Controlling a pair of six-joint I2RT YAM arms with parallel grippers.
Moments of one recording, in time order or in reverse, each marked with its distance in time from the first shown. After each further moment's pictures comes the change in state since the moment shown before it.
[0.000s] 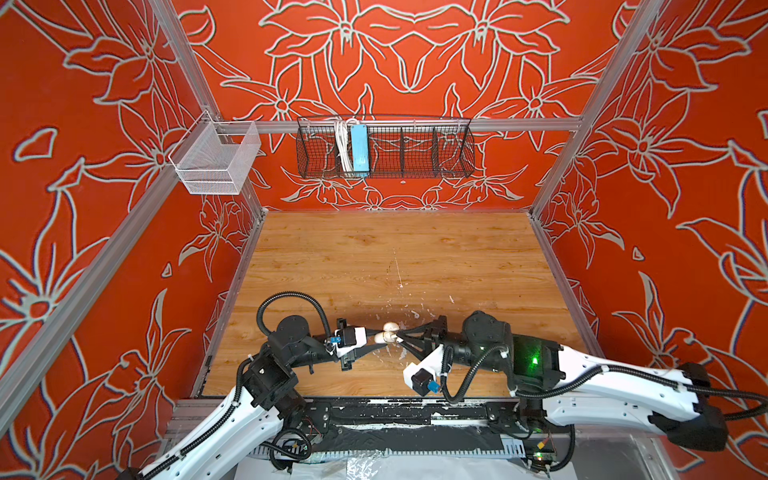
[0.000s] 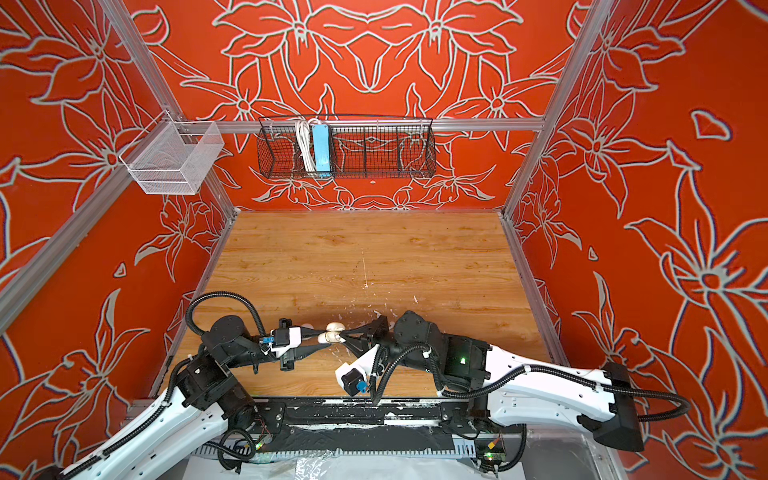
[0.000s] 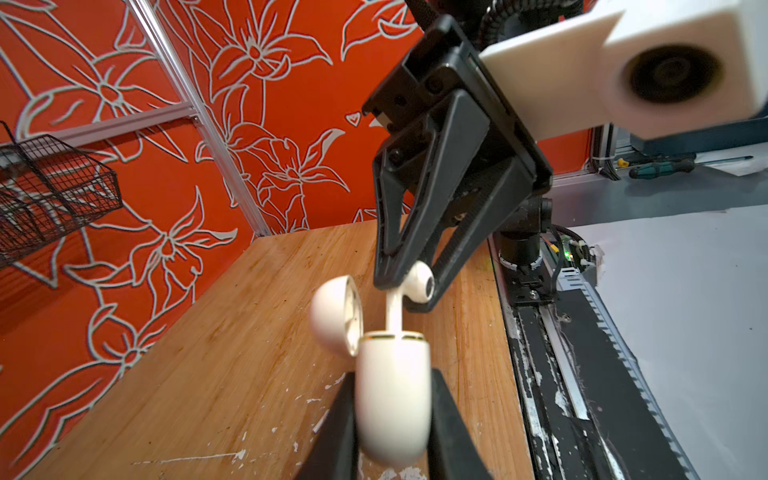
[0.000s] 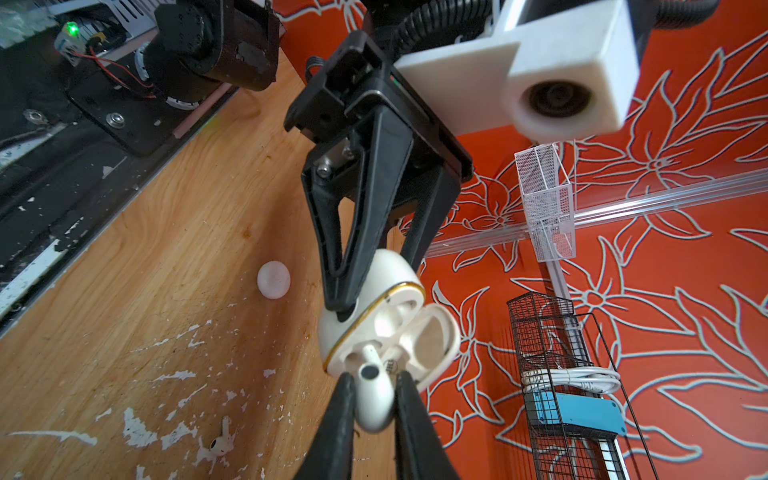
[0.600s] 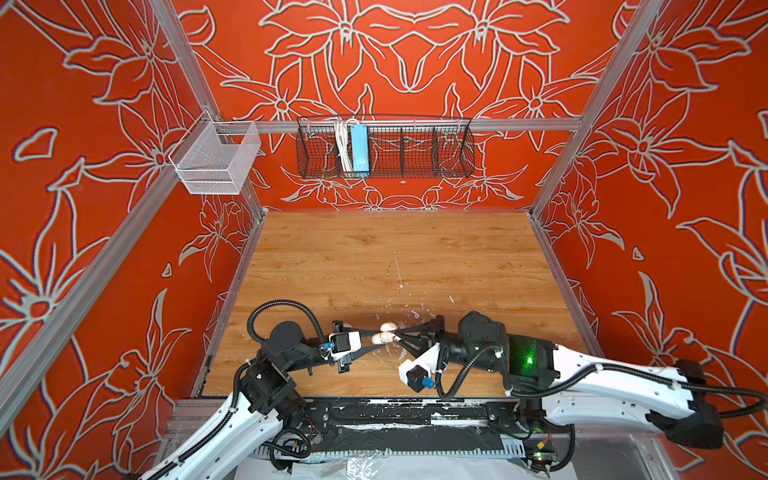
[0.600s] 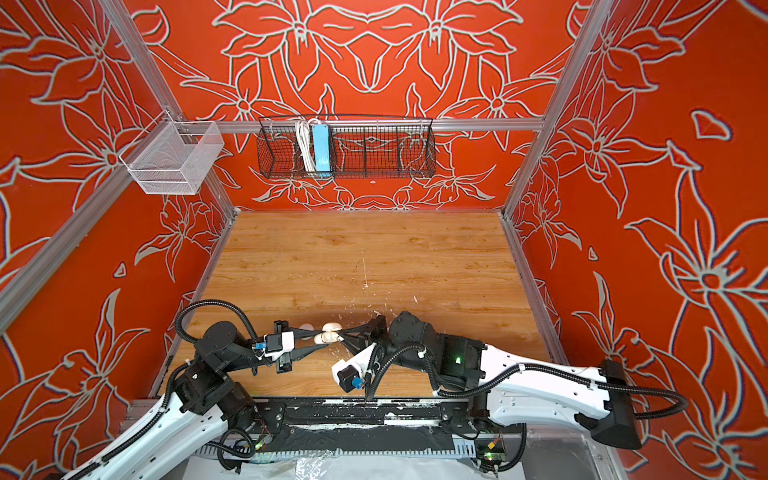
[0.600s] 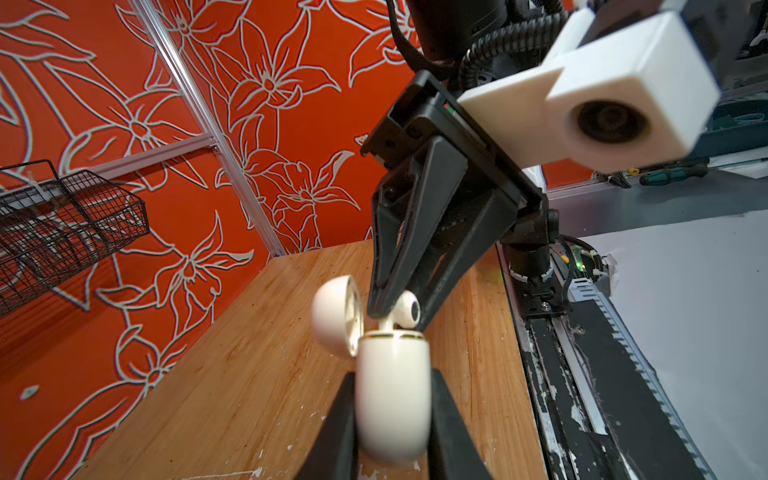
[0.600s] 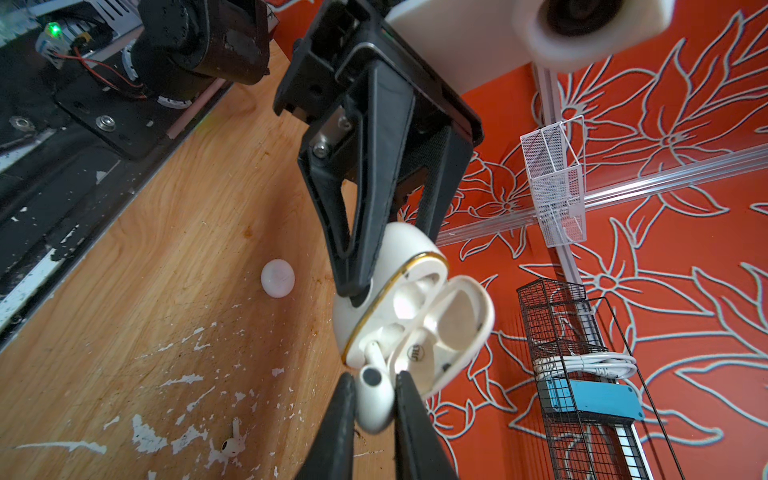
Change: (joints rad) left arm 0.000 -0.051 -0.032 0.050 0.004 0.001; right arm 0.000 0.031 0.000 0.017 0.038 0.051
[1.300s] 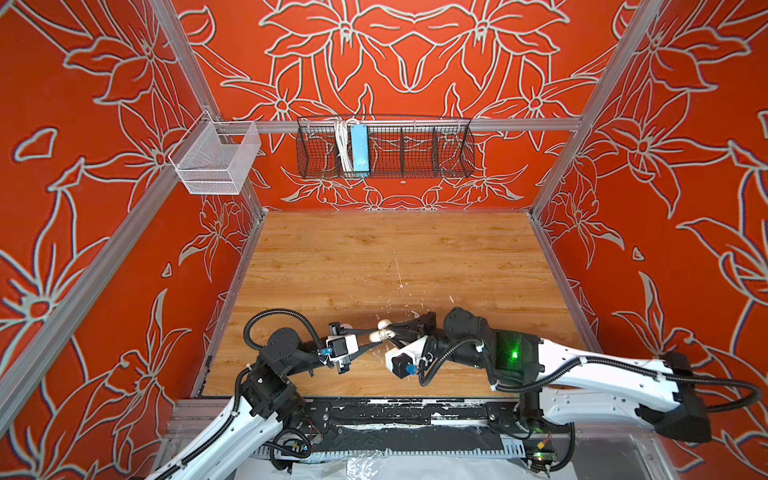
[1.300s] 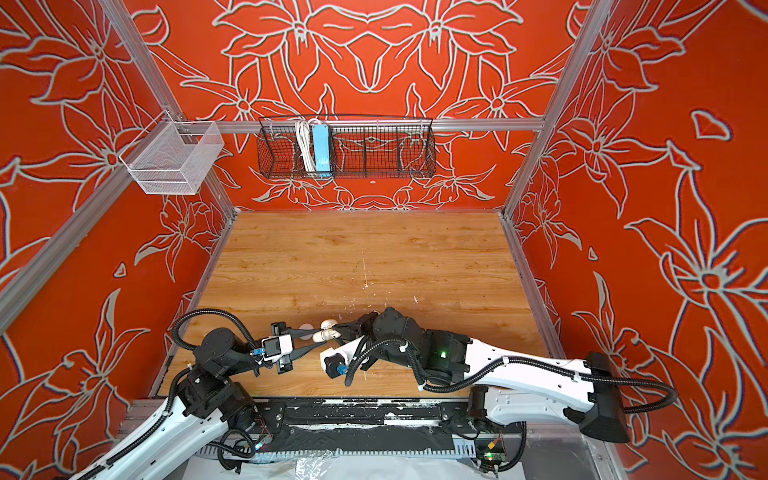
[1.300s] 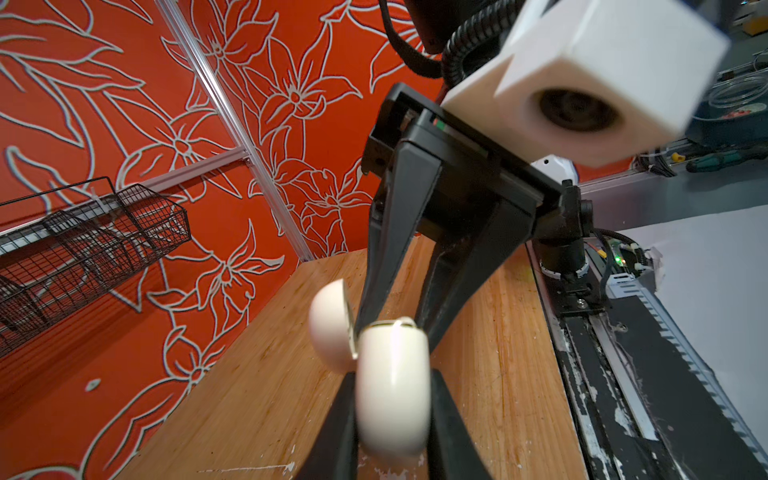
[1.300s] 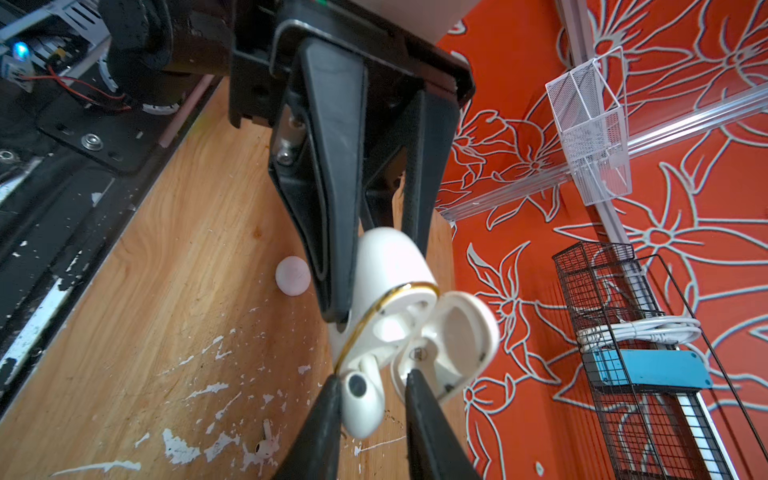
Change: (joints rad) left arm 0.003 -0.056 -0.071 0.071 -0.057 0.030; right arm 0.000 0.117 0.077 -0.031 0.039 0.151
